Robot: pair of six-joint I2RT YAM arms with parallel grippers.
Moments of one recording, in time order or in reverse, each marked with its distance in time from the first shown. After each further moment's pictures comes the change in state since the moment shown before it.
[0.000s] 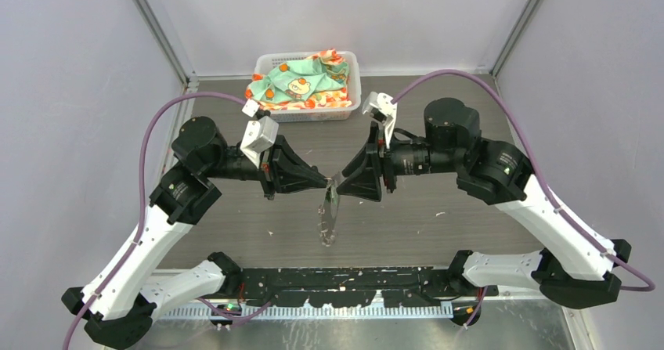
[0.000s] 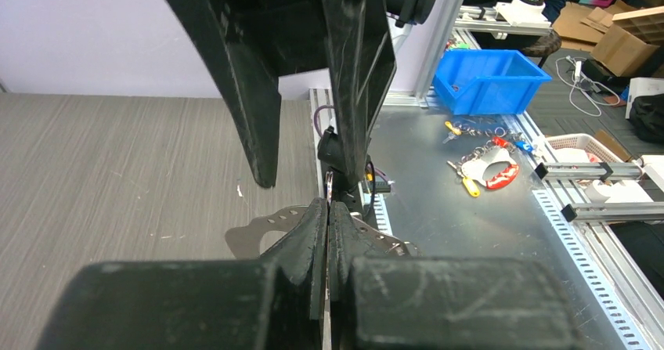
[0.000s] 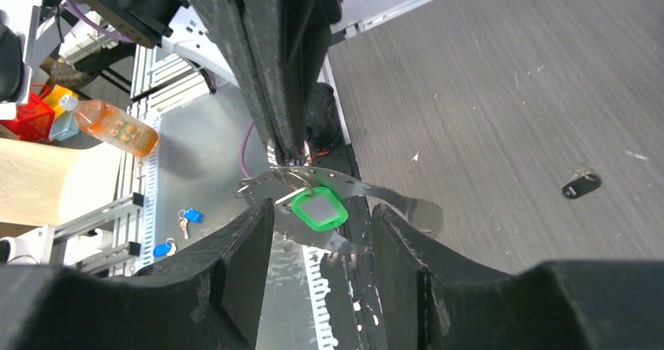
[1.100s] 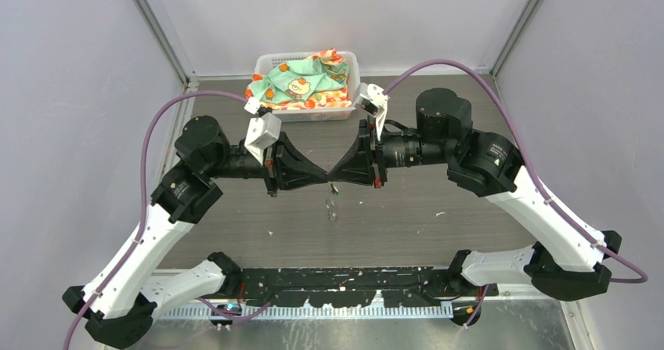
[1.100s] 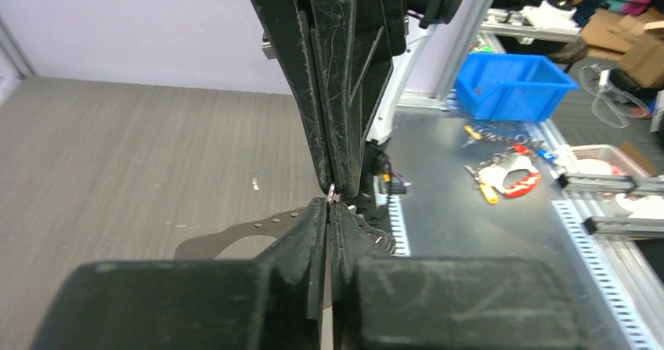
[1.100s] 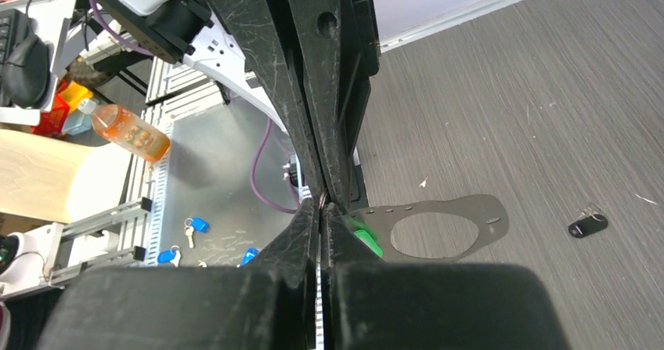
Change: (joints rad) left arm 0.000 0.007 0.000 -0.014 -0.050 0.005; right arm 0.000 0.063 0.076 0.058 -0.049 -0.004
